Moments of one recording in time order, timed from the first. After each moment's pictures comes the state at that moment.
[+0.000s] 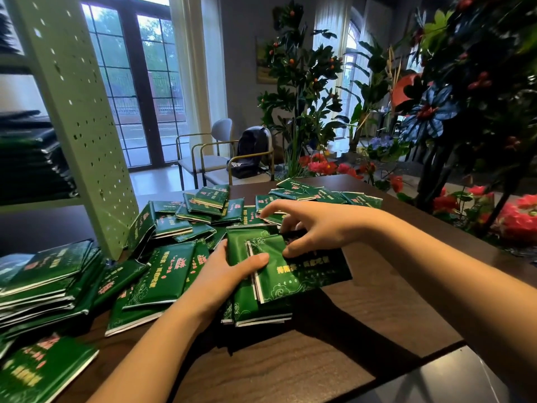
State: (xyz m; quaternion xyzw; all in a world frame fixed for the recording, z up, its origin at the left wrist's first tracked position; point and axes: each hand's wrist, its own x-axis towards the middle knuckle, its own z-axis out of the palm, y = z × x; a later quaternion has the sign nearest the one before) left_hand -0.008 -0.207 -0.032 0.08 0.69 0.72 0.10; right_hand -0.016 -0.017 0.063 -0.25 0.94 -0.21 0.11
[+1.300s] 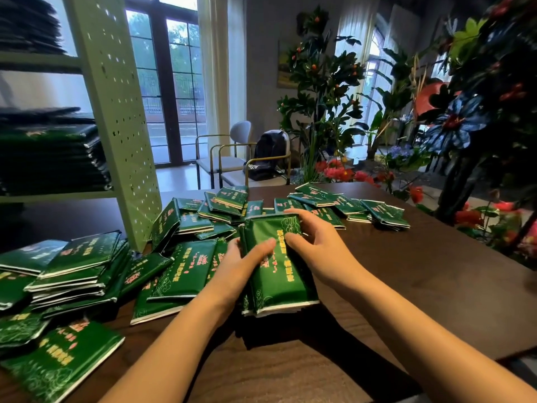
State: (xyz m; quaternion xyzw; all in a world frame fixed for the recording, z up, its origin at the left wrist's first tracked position) left_hand -0.018 -0.213 -0.037 0.06 0.66 0.75 0.06; right_hand -0.012 -0.056 0.000 -0.18 0.81 -0.54 -0.14
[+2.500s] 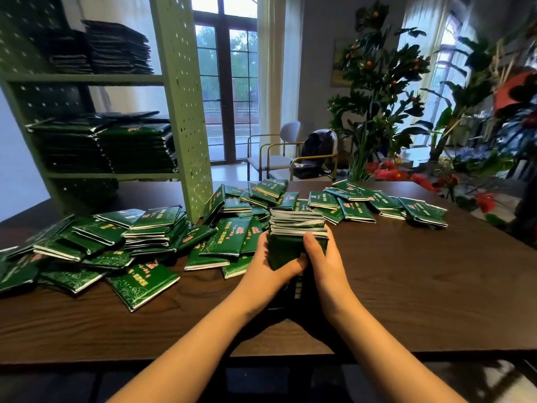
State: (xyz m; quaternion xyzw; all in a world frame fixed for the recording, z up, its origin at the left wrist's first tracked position) left_hand 0.052 -0.197 -0.053 0.11 0.68 0.72 -0.05; right_hand 0.043 -0.080 -0.042 -0.16 0.60 -0.78 -0.06
